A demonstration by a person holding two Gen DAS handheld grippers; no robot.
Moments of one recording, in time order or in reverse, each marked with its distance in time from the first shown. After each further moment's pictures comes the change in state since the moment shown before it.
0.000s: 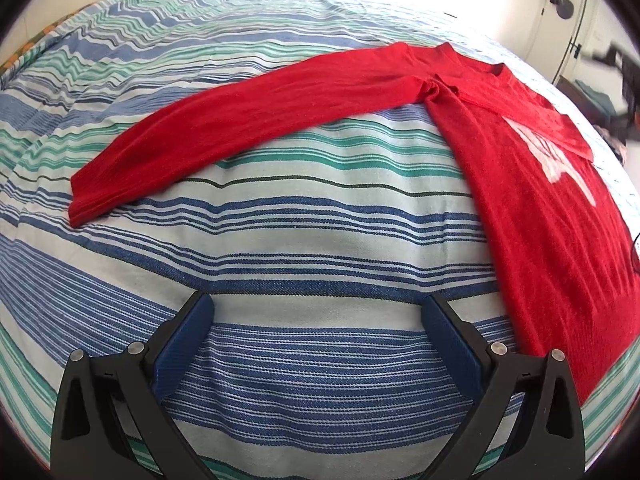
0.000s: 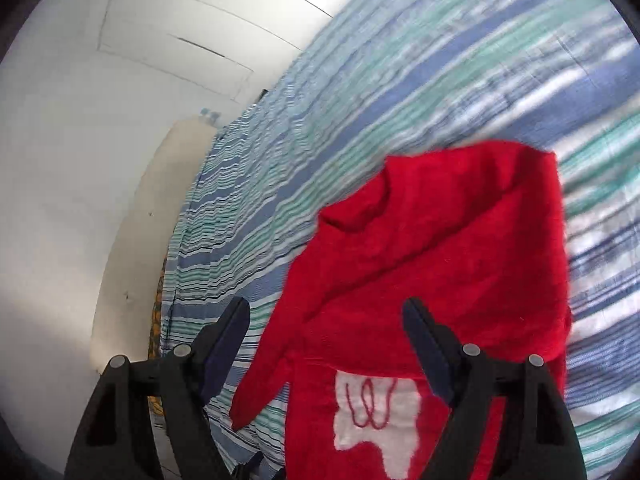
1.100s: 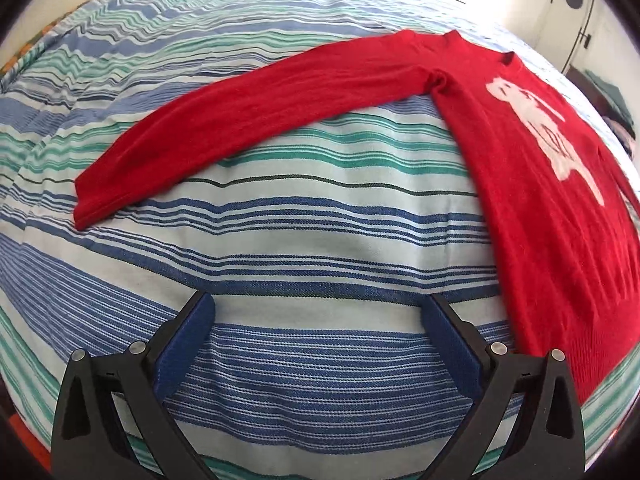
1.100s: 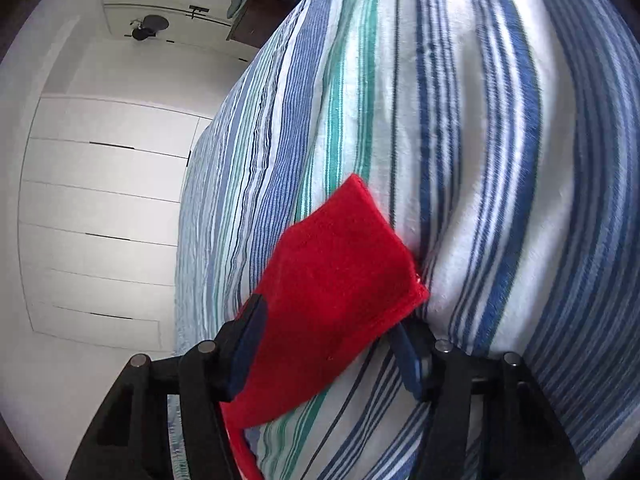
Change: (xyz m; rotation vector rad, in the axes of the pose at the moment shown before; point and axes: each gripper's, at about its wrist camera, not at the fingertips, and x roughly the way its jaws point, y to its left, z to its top) left arm -0.002 -0.004 0.006 -0.007 0.061 0.034; right arm -0.253 -0.274 -0.088 0.639 -0.676 -0.234
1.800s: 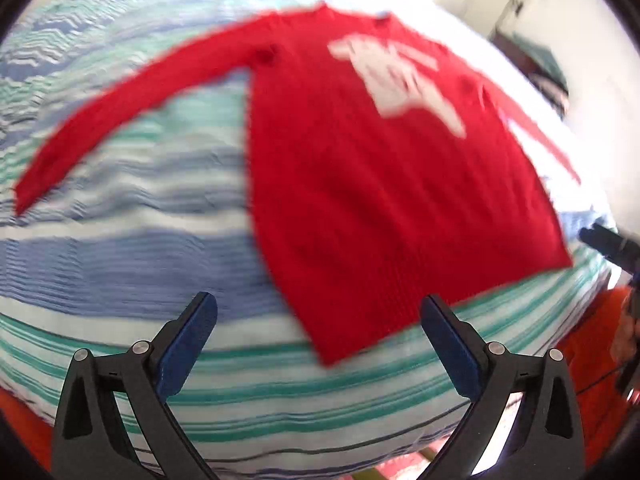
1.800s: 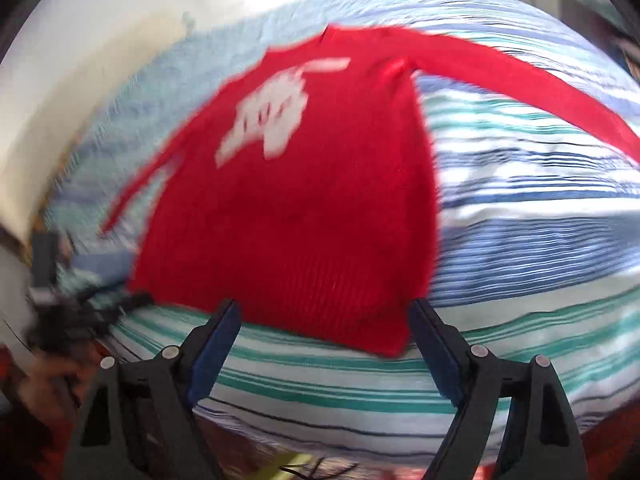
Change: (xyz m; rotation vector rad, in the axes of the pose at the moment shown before) left arm -0.058 -0.082 -0.014 0.121 0.062 -0.232; right arm -0.096 0.078 -0.302 -1.068 0.493 -0.016
